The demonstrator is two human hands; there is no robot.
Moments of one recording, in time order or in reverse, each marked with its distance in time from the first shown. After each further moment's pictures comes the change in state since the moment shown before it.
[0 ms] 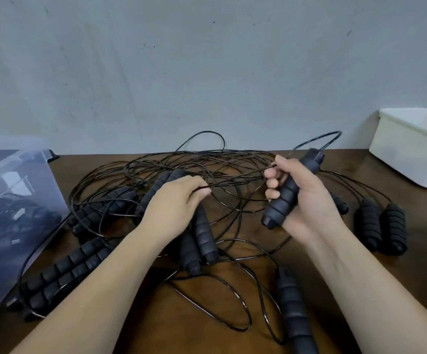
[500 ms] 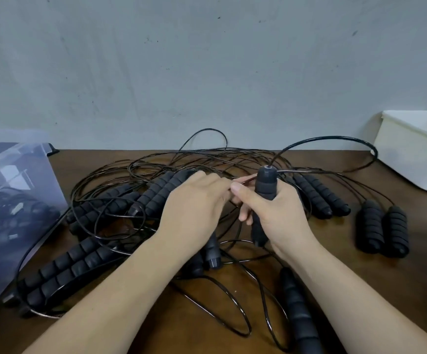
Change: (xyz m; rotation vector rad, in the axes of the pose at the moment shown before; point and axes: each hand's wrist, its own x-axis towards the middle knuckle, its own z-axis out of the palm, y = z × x) left_hand -0.017 0.045 0.001 0.194 0.168 0.265; right_hand -0.008 0.043 0.009 -0.637 -0.027 -0.217
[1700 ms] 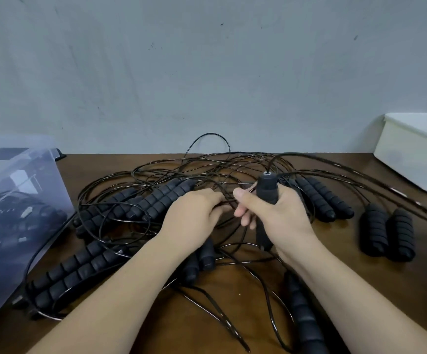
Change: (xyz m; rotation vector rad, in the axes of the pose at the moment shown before) left_hand -0.003 -0.021 0.018 -0.100 -0.215 -0.158; right_hand -0.004 -0.007 0.003 -0.019 -0.051 0.012
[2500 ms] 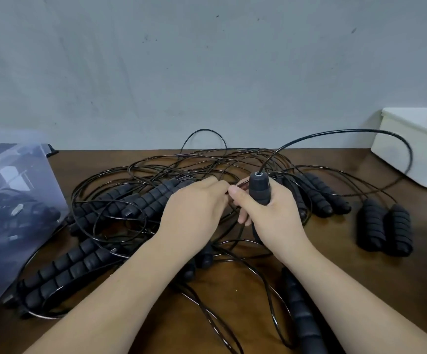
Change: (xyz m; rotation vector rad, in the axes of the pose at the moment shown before) left_hand -0.006 0.025 -0.014 0.081 0.133 0.091; right_hand 0.000 0.012 0.001 -0.142 0.068 -0.075
